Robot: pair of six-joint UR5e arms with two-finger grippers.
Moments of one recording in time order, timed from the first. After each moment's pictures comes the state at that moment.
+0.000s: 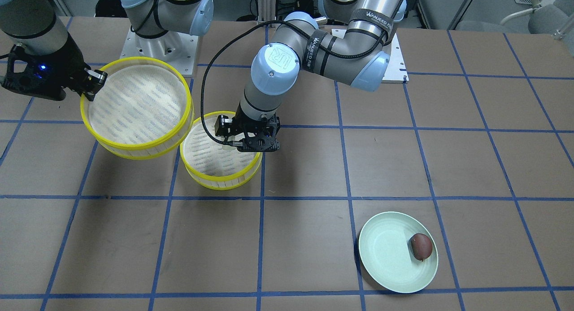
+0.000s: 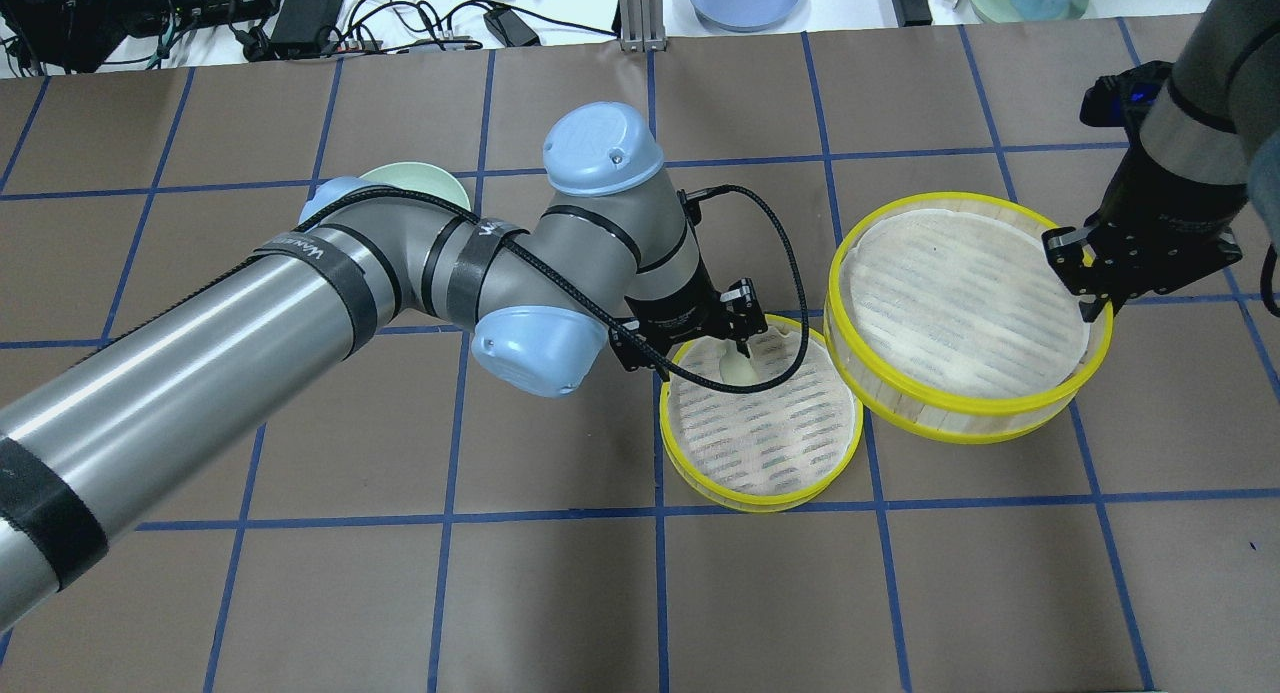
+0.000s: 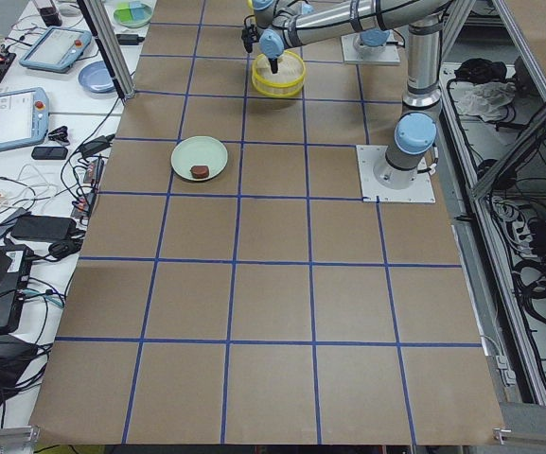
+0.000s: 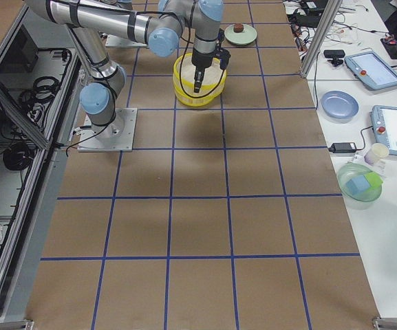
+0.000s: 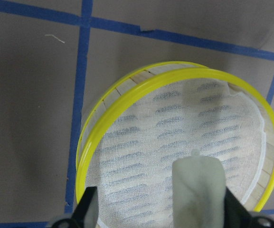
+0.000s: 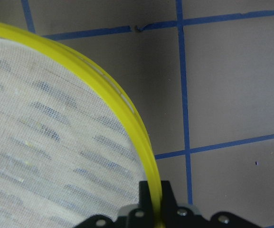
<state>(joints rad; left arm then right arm) -1.99 -1.90 -1.75 -1.06 1.29 -0.57 1.35 -1.68 1.82 -1.60 -1.71 -0.08</state>
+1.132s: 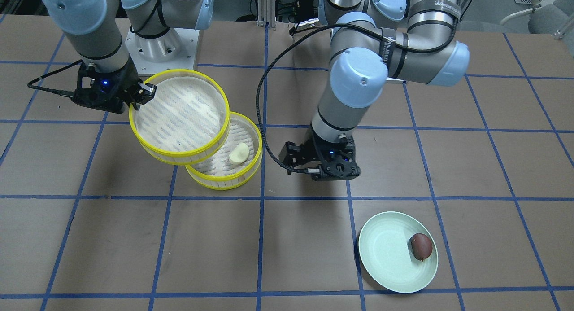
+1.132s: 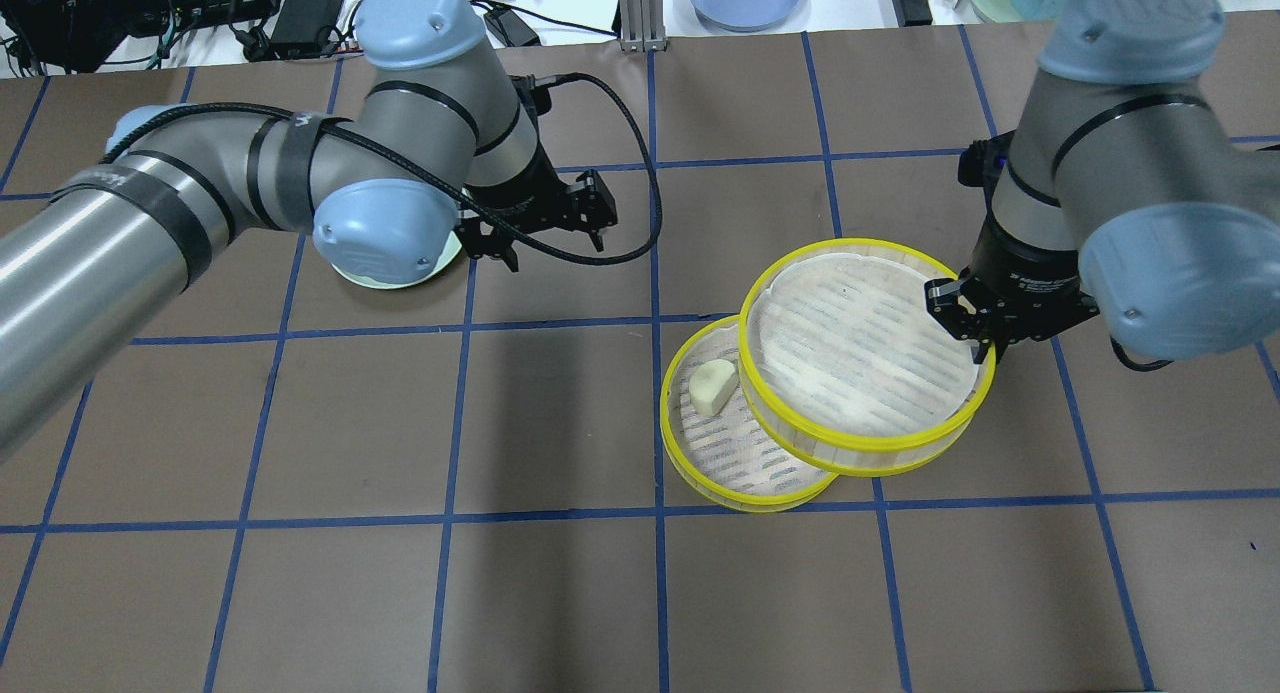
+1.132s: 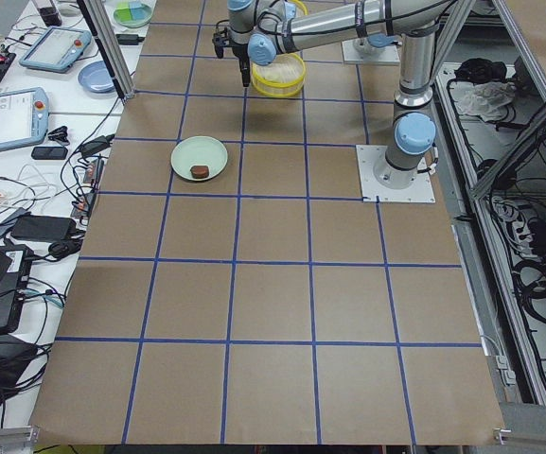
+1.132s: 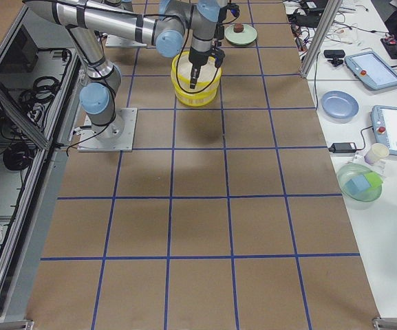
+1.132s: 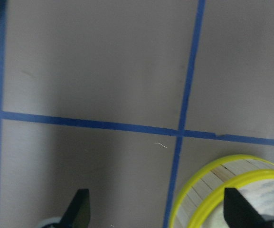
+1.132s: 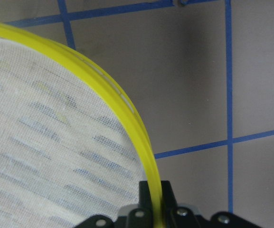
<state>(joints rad) -1.72 -1.84 -1.67 -1.15 1.46 -0.26 1.53 -1.65 1.93 -1.71 -1.68 0.09</state>
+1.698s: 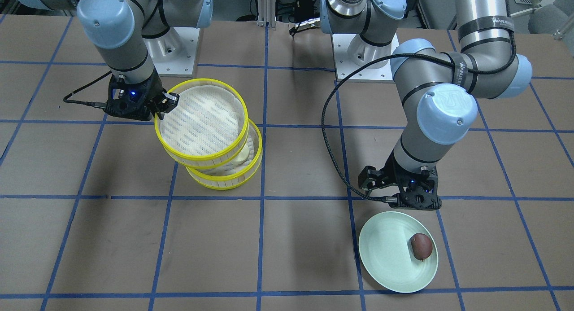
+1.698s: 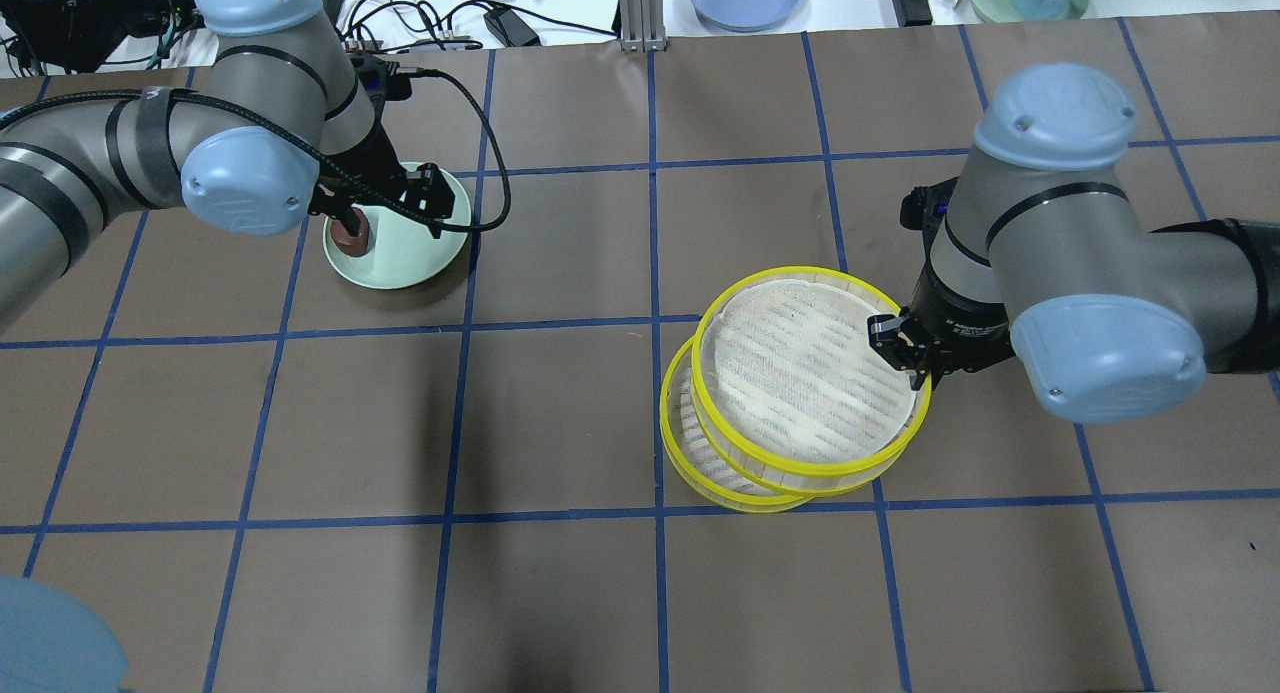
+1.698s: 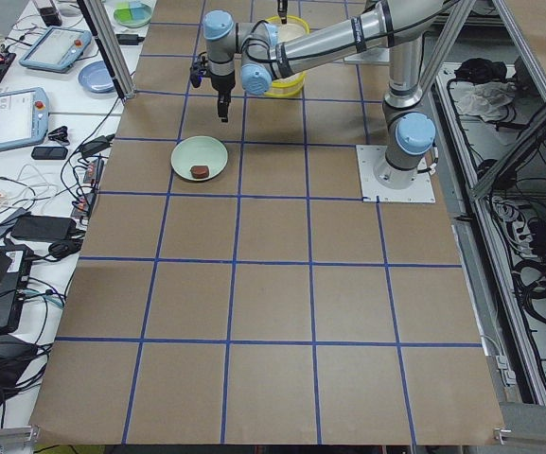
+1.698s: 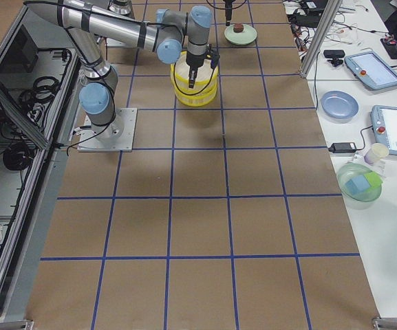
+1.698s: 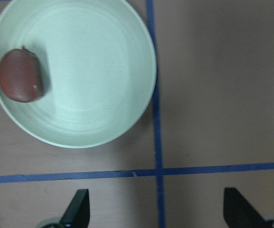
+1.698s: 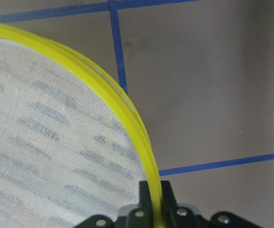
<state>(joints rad) -1.52 -1.89 -1.66 -1.15 1.65 0.13 1.56 -1.63 2.03 -1.86 -1.61 0.10</state>
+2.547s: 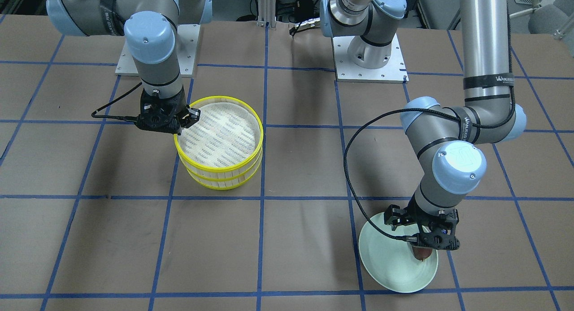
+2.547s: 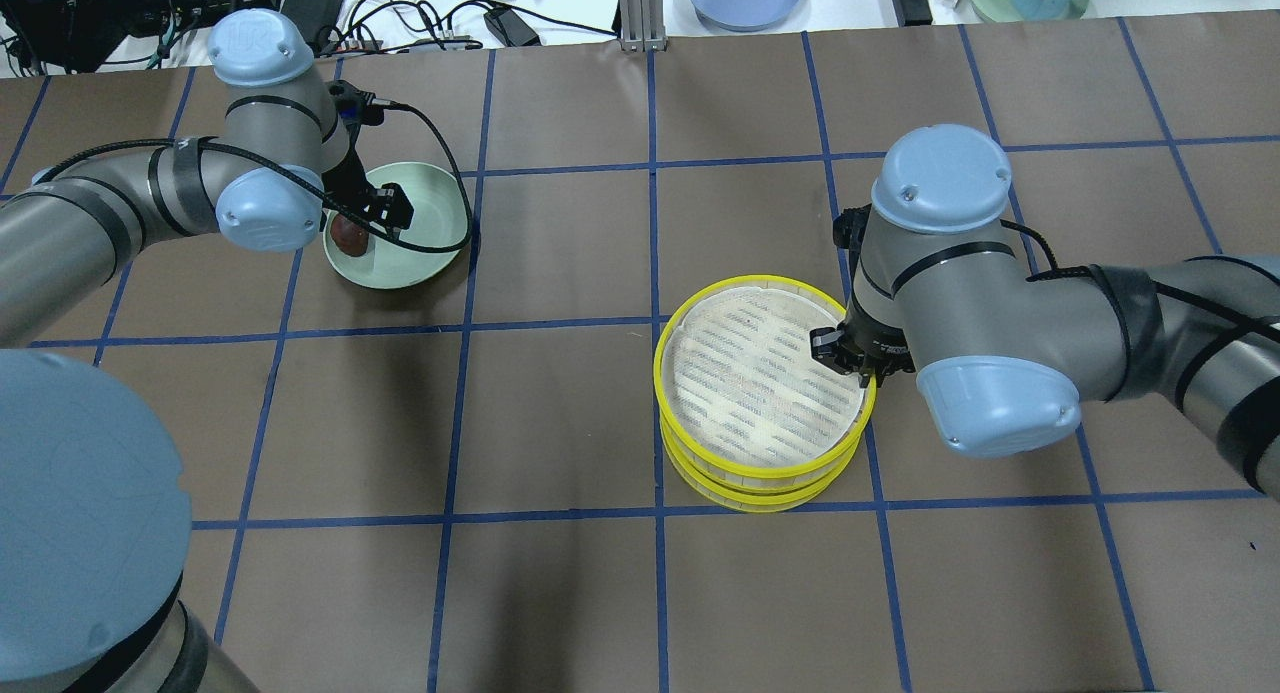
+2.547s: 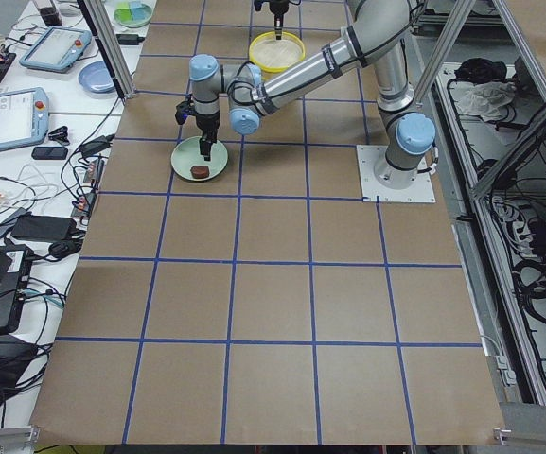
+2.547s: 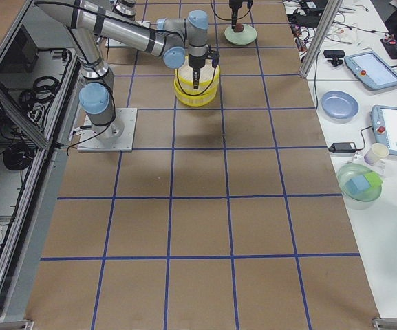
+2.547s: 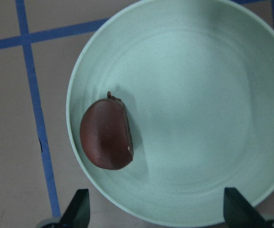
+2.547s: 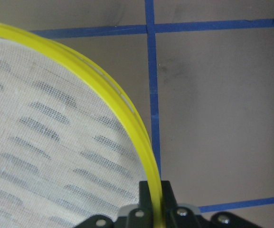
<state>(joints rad) -1.43 -2.08 -1.66 -0.87 1.71 0.29 1.67 -1.56 2.08 -2.06 -1.67 0.16</state>
